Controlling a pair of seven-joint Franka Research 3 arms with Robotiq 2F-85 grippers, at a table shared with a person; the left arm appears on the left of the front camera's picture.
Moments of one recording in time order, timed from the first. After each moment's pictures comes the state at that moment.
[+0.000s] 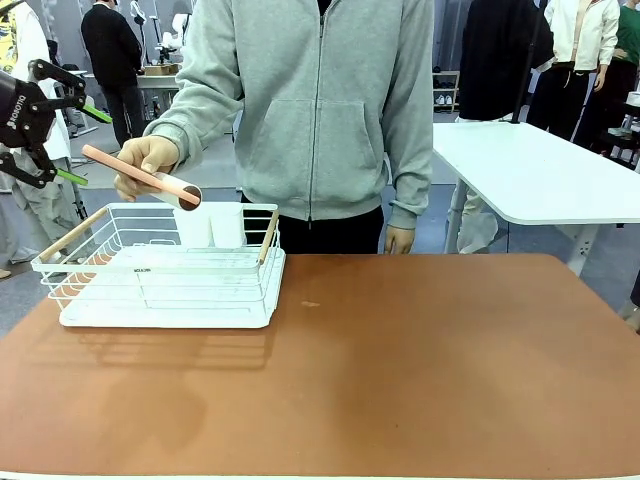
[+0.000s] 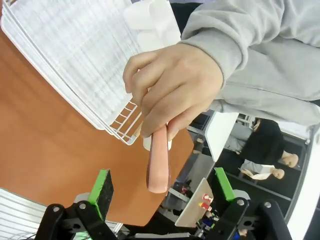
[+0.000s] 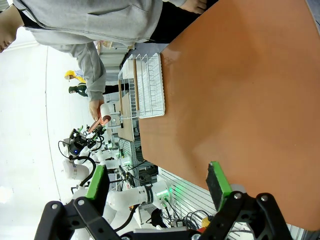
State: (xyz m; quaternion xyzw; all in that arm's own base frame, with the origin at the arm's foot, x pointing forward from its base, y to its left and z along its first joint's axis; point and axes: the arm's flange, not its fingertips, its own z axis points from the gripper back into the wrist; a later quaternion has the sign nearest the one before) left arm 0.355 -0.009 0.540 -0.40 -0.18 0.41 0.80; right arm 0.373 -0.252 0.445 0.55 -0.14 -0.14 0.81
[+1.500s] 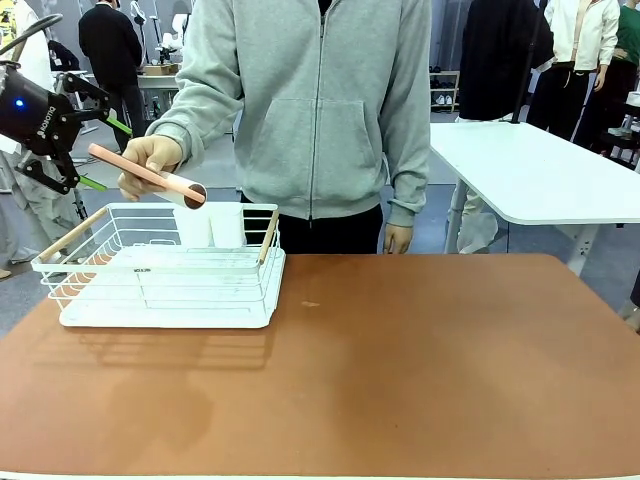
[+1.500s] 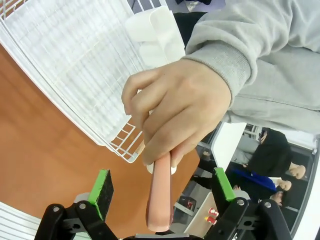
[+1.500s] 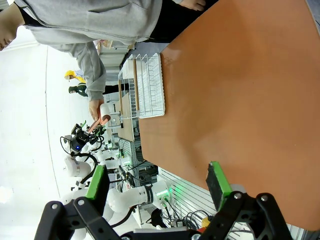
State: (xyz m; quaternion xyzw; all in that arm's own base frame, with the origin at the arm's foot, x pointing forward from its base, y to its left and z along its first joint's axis) left arm 0.376 -0.028 0.527 -0.38 -0.20 0.42 0.80; right arm 0.373 -0.252 0.446 0.55 -0.14 -0.14 0.81
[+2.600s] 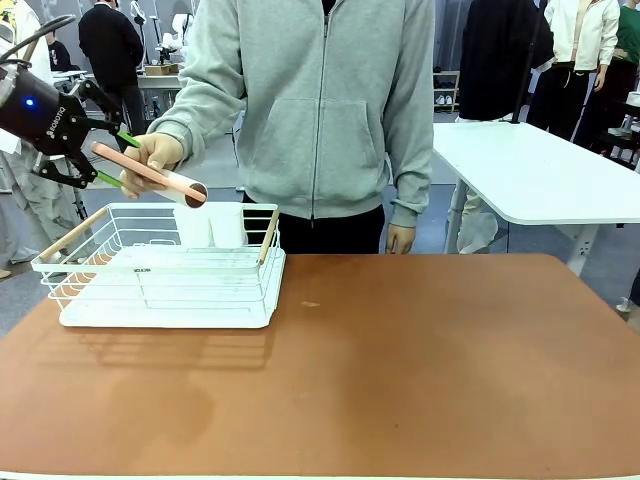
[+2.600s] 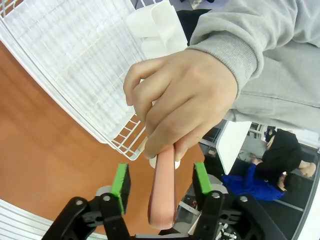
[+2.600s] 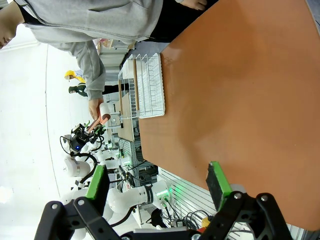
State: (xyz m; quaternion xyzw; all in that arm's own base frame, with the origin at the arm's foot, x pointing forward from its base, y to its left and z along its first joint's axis) left arm 0.378 -0.039 0.528 -0.37 -0.20 0.41 0.81; right arm 0.373 -0.252 0.446 0.55 -0.14 -0.14 0.81
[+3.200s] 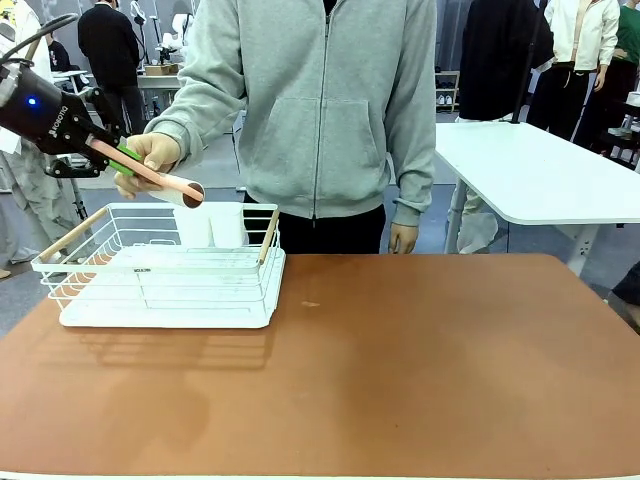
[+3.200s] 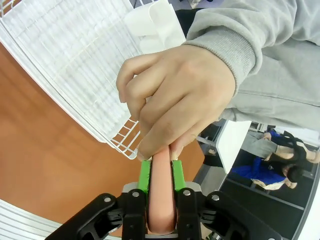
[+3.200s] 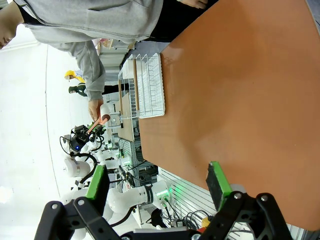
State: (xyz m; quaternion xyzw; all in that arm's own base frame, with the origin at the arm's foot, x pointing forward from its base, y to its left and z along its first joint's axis) left arm 0.378 -0.043 0.529 -0.37 -0.20 0.41 0.81; right arm 0.373 -0.252 0.446 0.55 -0.14 -0.14 0.81
